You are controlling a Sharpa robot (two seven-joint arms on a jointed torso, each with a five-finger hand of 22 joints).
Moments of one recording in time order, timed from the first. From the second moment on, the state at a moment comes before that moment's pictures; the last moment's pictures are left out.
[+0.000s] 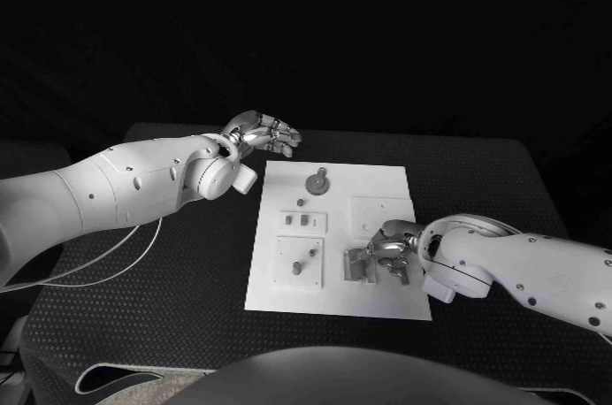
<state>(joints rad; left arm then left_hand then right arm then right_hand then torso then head) 1.21 -0.74 -0.10 1.18 -0.31 -0.20 0.25 1.06 -0.09 0.50 -0.28 0.05 0.85 0.18 0.30 0.50 1.16 0.13 0.08 0.26 0.95 0.09 0.57 0.51 0.03 0.95 -0.01 0.07 0.99 1.17 -0.70 -0.24 1.56 -0.90 -0.07 -0.47 0.78 0.05 0.54 -0.22 0.05 1.00 0.05 0.32 0.62 1.11 -0.03 1.14 1.11 1.23 -0.12 1.56 0.94 0.25 1.07 -0.01 0.91 1.31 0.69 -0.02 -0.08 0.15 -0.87</state>
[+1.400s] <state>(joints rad) 1.21 -0.75 -0.10 1.18 -0.31 -0.20 0.25 1.06 -0.09 0.50 -0.27 0.05 0.85 0.18 0.30 0.50 1.16 0.13 0.08 0.26 0.95 0.09 0.56 0.52 0.03 0.95 -0.01 0.07 0.98 1.16 -0.69 -0.24 1.55 -0.89 -0.10 -0.48 0.68 -0.14 0.65 -0.16 0.05 1.03 0.06 0.29 0.62 1.09 -0.03 1.14 1.09 1.19 -0.13 1.55 0.86 0.27 1.07 -0.01 0.91 1.31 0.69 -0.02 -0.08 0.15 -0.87</state>
